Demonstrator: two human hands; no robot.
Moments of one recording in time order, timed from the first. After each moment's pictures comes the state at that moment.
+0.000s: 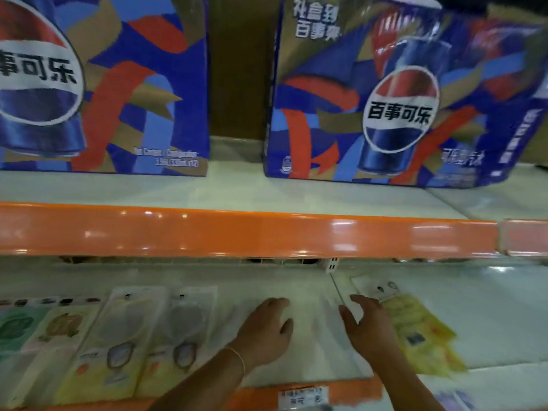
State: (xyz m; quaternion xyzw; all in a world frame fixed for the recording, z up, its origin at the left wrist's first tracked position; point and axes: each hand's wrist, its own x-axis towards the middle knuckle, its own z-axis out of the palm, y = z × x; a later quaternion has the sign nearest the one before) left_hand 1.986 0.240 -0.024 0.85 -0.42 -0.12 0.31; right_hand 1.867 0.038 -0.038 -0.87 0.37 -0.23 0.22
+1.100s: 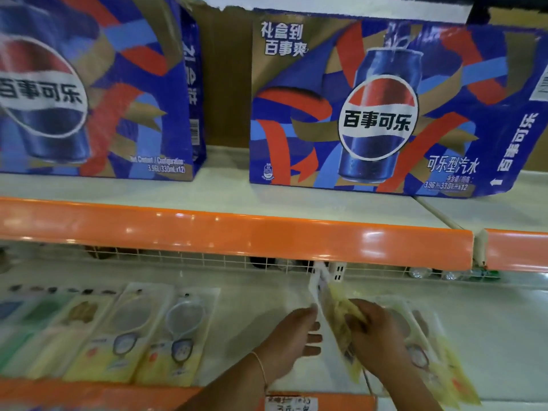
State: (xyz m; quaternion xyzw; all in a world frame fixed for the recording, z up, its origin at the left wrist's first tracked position) left_hand 1.935 0.187 0.006 0.63 -0.11 -0.42 0.64; right_hand 1.841 0.051 0.026 -0.89 0.25 -0.20 0.34
